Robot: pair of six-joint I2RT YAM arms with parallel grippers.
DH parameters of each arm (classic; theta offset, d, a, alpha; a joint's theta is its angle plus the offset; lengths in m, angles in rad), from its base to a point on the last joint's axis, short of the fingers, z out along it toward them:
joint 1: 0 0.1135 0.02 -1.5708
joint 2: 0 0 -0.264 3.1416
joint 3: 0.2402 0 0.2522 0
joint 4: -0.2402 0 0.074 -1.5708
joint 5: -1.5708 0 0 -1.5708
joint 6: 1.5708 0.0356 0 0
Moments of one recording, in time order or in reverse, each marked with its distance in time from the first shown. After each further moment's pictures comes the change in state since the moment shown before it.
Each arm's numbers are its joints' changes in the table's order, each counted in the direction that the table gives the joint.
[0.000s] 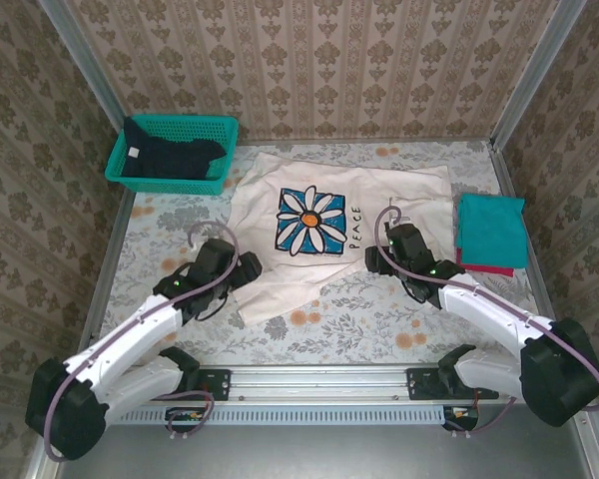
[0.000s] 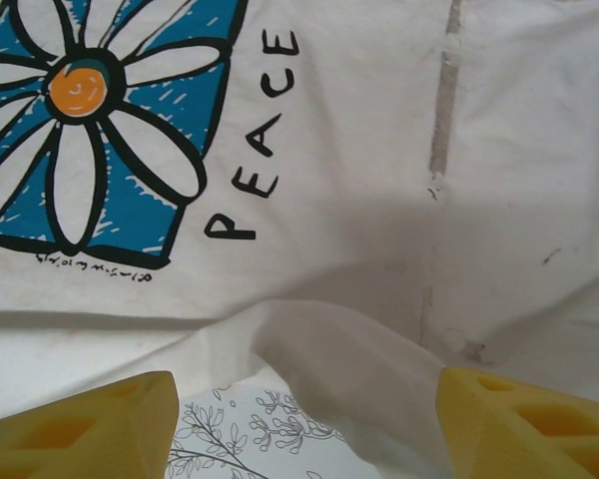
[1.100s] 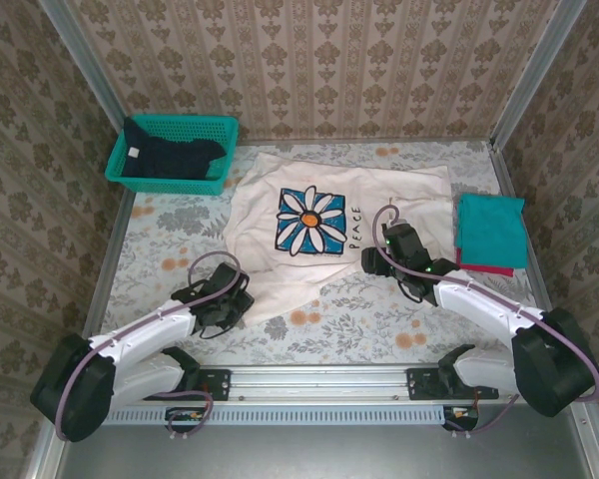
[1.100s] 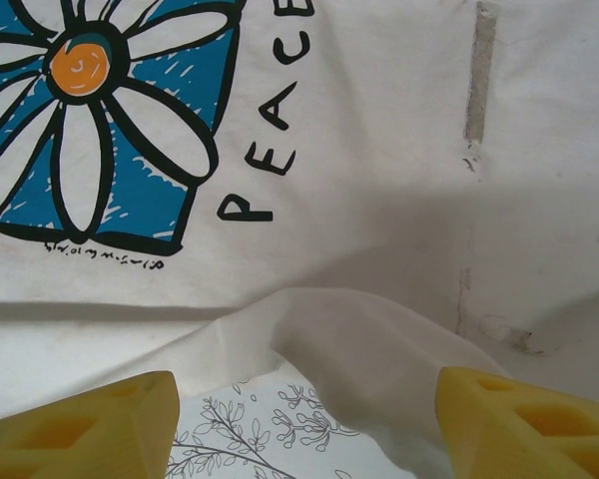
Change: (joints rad) left arm -0.038 0.132 -0.171 0.081 -0.101 -0.451; right arm -0.003 0.057 0.001 0.024 0.053 0.040
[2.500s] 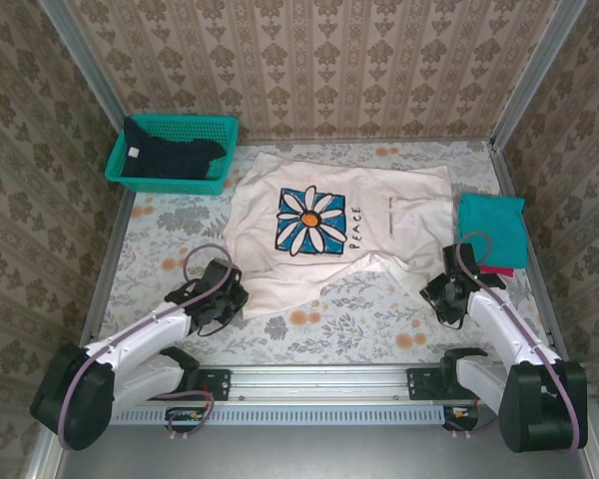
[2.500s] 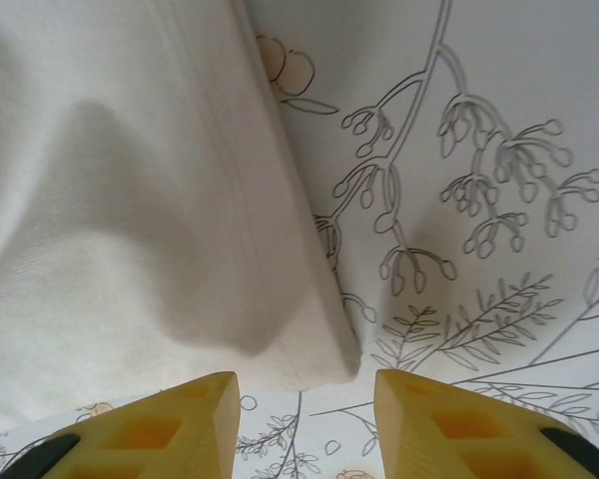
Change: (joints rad) left arm 0.072 -0.042 -0.014 0.071 -0.020 0.093; right arm -0.478 -0.193 -0.125 -0.523 0.210 0.564
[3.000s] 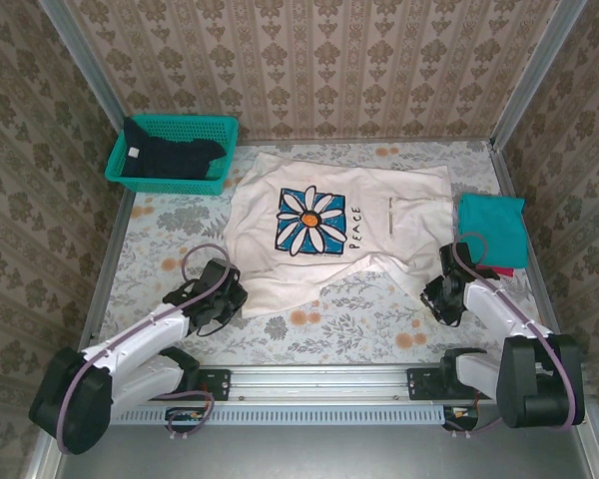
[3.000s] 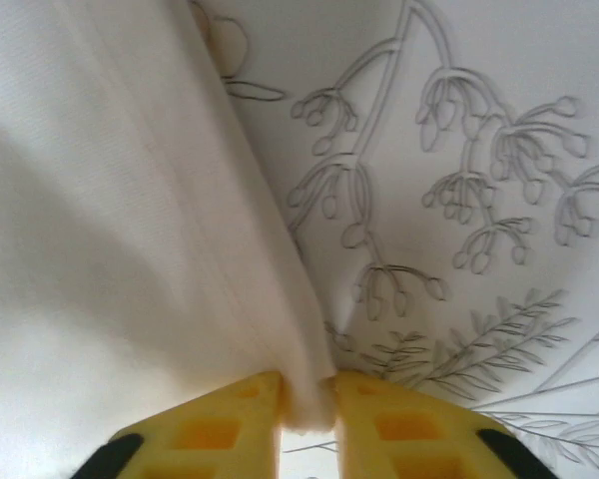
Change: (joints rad) left arm 0.008 -0.026 0.000 -0.007 0.000 0.003; right arm -0.017 0.117 -0.003 0.021 0.008 0.007
